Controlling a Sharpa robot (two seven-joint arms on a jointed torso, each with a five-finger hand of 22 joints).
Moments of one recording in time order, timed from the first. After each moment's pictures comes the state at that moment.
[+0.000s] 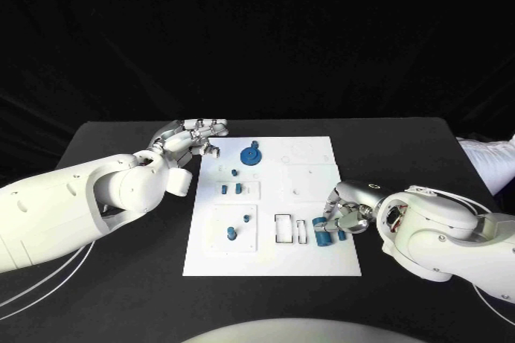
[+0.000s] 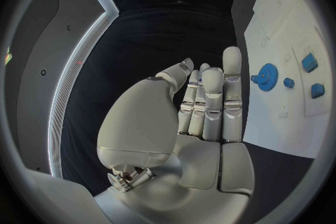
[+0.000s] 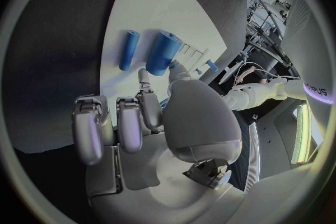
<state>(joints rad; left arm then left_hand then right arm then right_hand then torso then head) 1.18 -0.88 -0.02 1.53 0.07 -0.21 0.33 1.34 -0.09 0.40 -0.04 0.09 1.01 0.18 0.13 0.08 1.10 0.10 0.26 0.12 1.25 0.02 1.10 0.60 0.16 1.23 0.11 0.59 0.91 1.11 -1.09 -0.09 1.97 -1.49 -0.17 -0.59 1.22 -0.08 -0.08 0.29 0.29 1.03 0.11 0.21 0.17 1.41 0.03 1.35 1.31 1.46 -0.04 1.51 1.31 0.03 1.47 0.07 1.53 1.31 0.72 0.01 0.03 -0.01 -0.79</state>
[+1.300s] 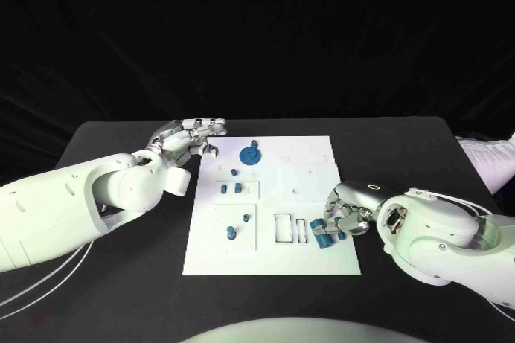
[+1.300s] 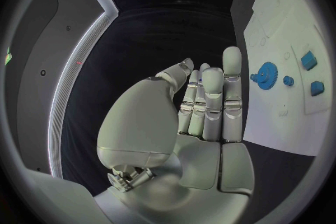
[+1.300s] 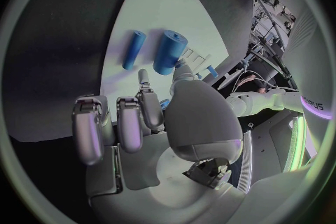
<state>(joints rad) 1.18 -0.88 -0.02 1.53 0.07 -0.21 0.33 1.34 -0.09 0.40 -0.04 0.09 1.01 0.18 0.13 0.08 1.10 0.10 0.26 0.12 1.25 0.02 1.10 0.60 0.16 1.23 0.11 0.59 0.91 1.10 -1.10 -0.09 1.98 -1.59 -0.17 -0.59 1.19 -0.09 -0.15 0.29 0.20 1.01 0.11 0.24 0.20 1.41 0.03 1.33 1.31 1.46 -0.04 1.51 1.31 0.03 1.47 0.07 1.53 1.31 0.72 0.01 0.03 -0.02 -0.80</state>
